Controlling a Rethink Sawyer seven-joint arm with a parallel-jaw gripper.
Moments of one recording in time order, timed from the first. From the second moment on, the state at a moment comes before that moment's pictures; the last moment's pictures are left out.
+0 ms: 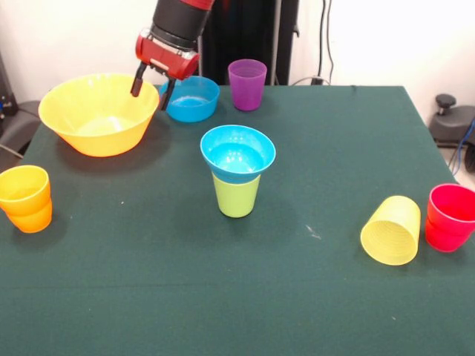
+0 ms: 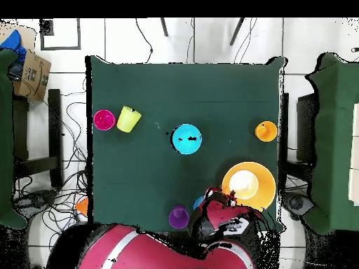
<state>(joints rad) -0.13 -0.38 -0.49 1.88 -0.55 -0.24 2.43</state>
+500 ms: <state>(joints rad) -0.15 -0.35 -0.49 1.87 -0.55 -0.24 2.43</state>
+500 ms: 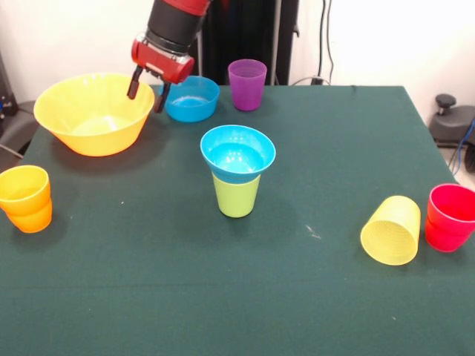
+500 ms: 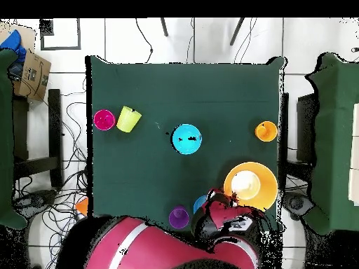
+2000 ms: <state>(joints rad) -0.18 -0.31 -0.49 1.86 -0.54 -0.25 2.43</state>
